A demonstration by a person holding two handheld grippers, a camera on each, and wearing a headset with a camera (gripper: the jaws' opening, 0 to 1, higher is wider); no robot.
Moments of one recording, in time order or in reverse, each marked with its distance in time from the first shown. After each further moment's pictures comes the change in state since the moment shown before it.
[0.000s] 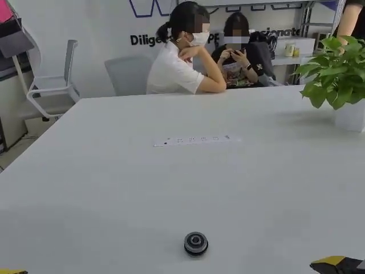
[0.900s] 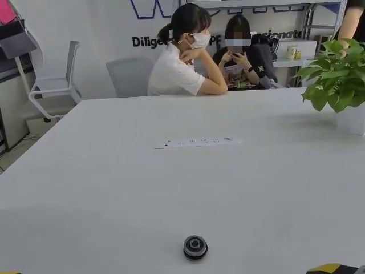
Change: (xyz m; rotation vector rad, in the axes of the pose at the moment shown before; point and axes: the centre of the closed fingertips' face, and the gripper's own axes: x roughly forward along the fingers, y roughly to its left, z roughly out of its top) left arm -0.001 0.003 0.003 -0.022 -0.027 0.014; right arm 0.002 0.004 -0.002 -0.015 0.023 0.026
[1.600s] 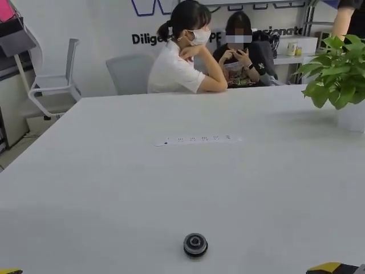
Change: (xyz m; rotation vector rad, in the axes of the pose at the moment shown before) left arm 0.001 -0.001 -0.002 0.053 0.028 0.002; right arm 0.000 0.002 -0.001 0.014 0.000 0.014
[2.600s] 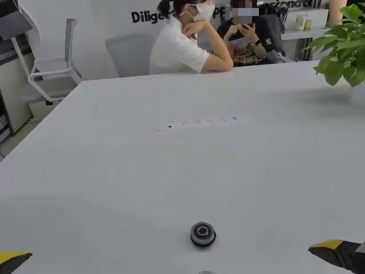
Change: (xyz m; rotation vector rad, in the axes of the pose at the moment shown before) left arm 0.017 0.014 0.006 0.051 0.059 -0.010; right arm 0.020 -0.029 0.011 -0.011 -0.008 0.012
